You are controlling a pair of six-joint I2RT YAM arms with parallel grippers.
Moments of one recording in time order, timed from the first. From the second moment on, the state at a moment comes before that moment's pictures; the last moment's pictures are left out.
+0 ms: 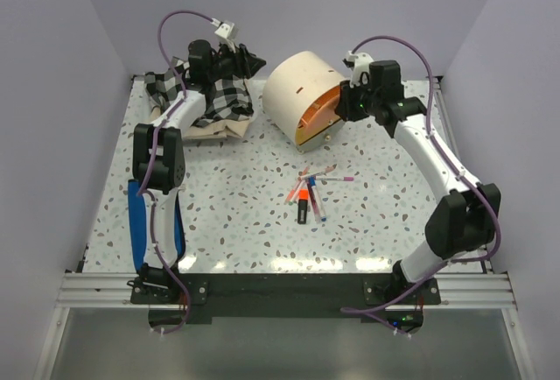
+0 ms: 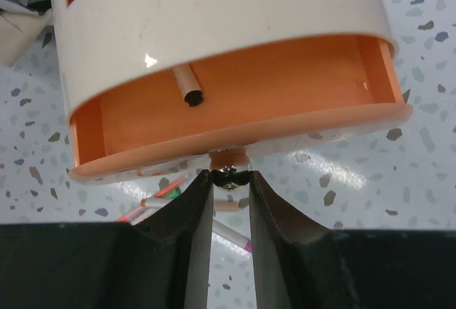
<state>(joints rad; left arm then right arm) -0.16 2.28 1.92 0.36 0.66 -0.23 0.27 1.61 1.49 -0.49 -0.20 0.00</state>
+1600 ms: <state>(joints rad) -0.11 1.98 1.84 0.12 0.43 -0.15 0.55 1.43 1.06 -0.64 -0.13 -0.11</state>
